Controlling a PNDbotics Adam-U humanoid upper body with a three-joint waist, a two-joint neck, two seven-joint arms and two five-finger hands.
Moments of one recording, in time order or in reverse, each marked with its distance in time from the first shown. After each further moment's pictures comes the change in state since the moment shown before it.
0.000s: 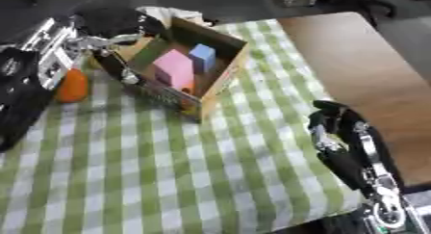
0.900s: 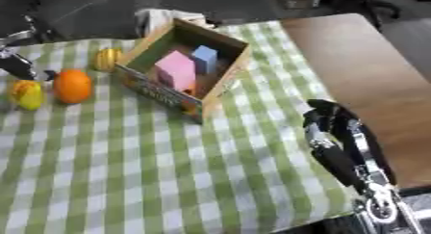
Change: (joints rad) left arm 0.126 0.127 0.202 0.258 -0.056 0.205 0.017; right arm 0.008 -0.001 -0.006 0.003 0.004 0.001 -0.006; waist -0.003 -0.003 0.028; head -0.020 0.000
